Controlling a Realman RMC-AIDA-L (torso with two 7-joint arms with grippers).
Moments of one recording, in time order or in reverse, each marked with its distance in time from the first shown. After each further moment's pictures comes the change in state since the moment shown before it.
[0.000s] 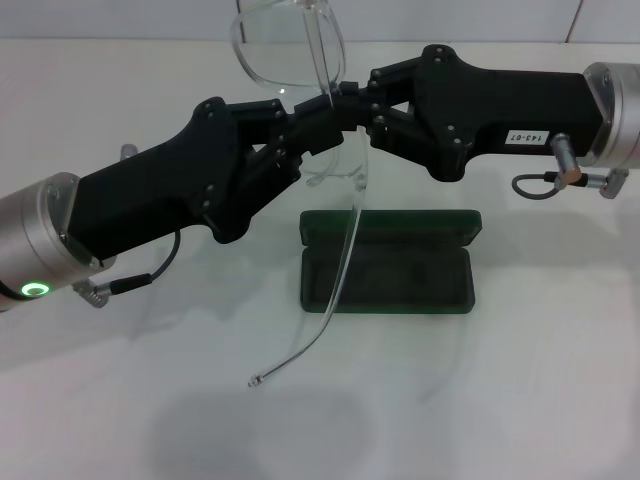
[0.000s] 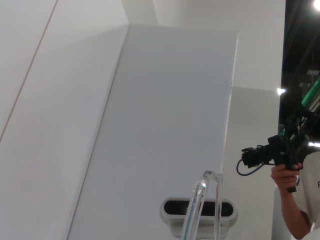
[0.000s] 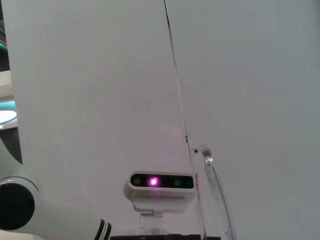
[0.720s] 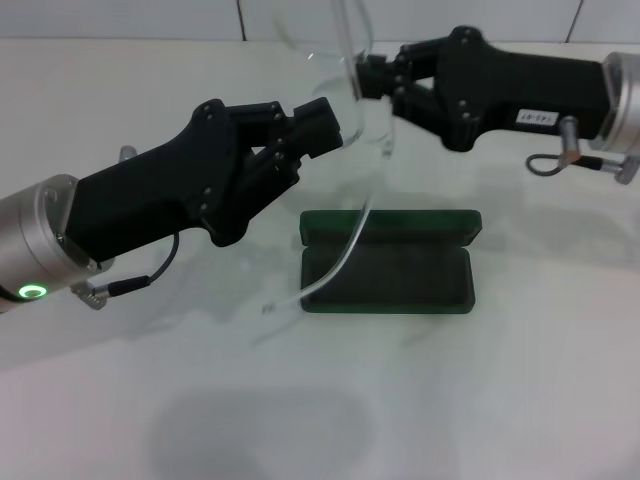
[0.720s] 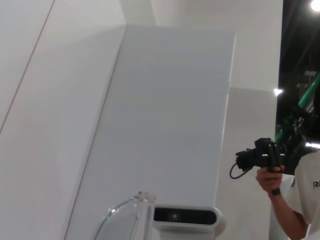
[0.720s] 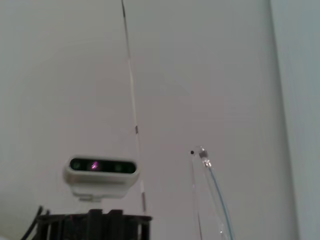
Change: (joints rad) left arm 0.001 0.002 0.003 0.000 0.000 0.008 -0.001; right arm -0.030 -0.012 0.024 -0.004 -0.005 0.108 -0.051
